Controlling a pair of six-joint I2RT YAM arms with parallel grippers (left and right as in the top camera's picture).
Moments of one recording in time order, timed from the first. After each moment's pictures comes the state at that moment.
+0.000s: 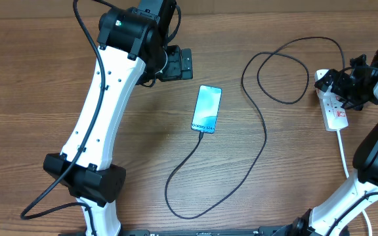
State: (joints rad) left arm -0.39 1.99 2.32 -1.60 0.08 -0.46; right arm -0.47 2.08 1.53 -0.75 -0.33 0.02
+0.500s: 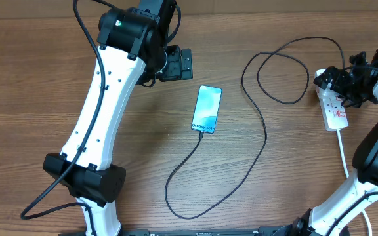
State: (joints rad) left arm -0.39 1.99 2.32 -1.60 0.08 -0.46; right arm -0.47 2.08 1.53 -0.71 -0.38 0.00
